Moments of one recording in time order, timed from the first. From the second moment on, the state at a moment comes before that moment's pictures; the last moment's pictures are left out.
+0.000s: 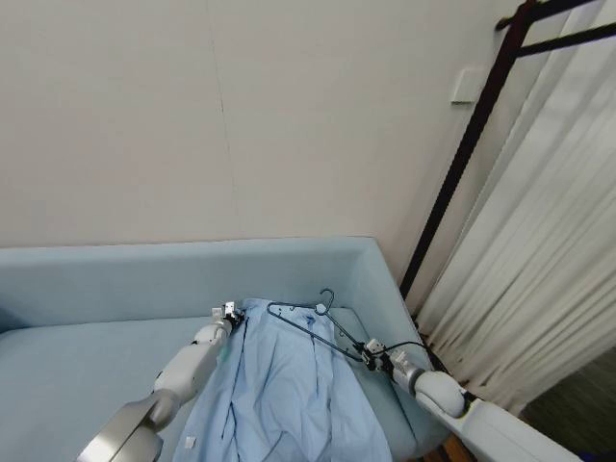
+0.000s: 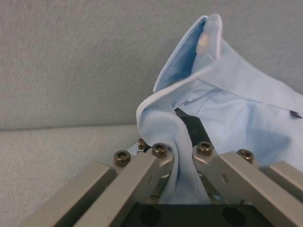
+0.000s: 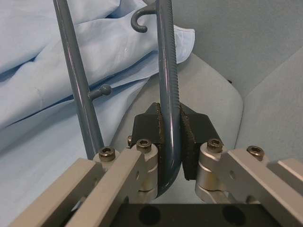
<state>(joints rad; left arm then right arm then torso) 0.40 -1.23 0.04 -0.69 -0.75 0.11 0.11 -0.95 0.64 -0.09 1.68 0.44 -0.18 -0.07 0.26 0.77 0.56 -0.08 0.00</state>
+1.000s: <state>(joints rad) 0.51 -1.05 0.11 -1.13 -0.73 0.15 0.03 -0.64 0.72 -0.36 1.50 0.35 -0.21 -0.16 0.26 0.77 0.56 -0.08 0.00</state>
